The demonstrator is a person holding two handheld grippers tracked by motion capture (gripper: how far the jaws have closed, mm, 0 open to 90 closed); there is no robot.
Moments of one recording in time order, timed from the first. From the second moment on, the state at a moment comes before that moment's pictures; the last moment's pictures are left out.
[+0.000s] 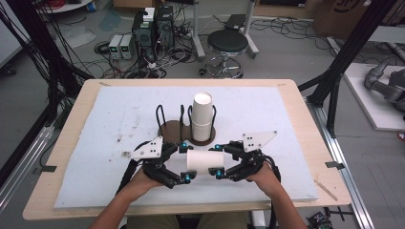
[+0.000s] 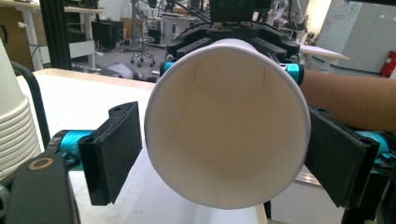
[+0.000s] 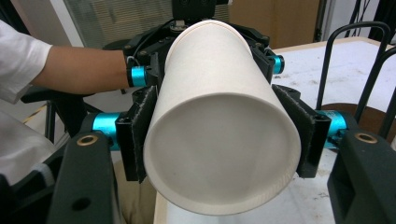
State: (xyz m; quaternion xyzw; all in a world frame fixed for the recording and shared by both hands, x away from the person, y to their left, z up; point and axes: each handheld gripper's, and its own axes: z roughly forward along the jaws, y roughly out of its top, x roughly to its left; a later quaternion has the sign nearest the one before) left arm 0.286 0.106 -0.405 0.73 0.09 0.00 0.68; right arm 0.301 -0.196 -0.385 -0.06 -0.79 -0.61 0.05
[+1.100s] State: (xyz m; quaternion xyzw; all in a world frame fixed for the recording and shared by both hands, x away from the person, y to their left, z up) left arm 0.287 0.107 -0.401 0.74 0.08 0.01 0.66; right arm 0.299 -0.190 -0.384 -0.08 -0.80 -0.59 0.05
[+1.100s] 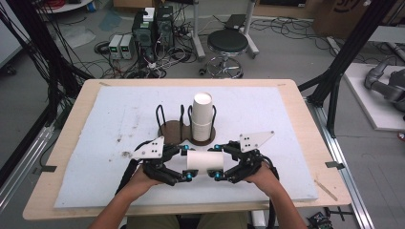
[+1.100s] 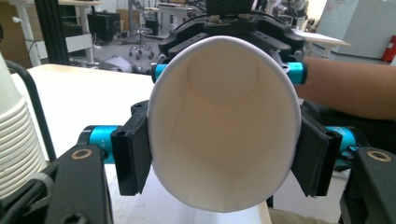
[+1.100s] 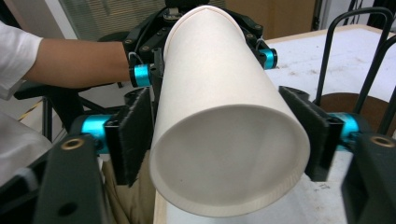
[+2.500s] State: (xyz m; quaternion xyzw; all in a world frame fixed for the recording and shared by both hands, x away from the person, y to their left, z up) left arm 0.307 0.092 -0.331 0.91 0.04 0.04 0.42; right arm 0.305 -0.155 -0.348 -0.03 -0.91 -0.41 -0.05
